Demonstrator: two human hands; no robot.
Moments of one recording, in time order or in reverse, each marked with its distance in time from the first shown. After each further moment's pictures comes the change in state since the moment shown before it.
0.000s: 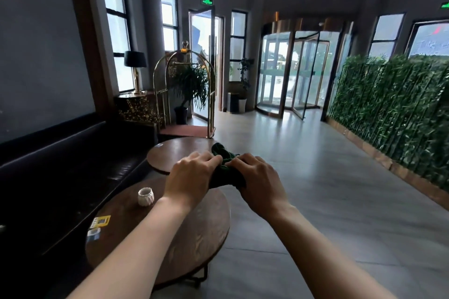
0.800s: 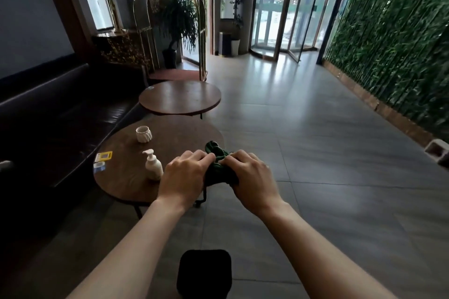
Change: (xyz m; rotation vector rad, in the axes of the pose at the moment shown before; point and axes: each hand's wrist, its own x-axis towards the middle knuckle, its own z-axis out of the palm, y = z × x) left_hand -0.172 0.039 0.028 -0.025 -0.208 -0.028; right_hand -0.159 -0.053 0.065 0.037 -0.187 0.129
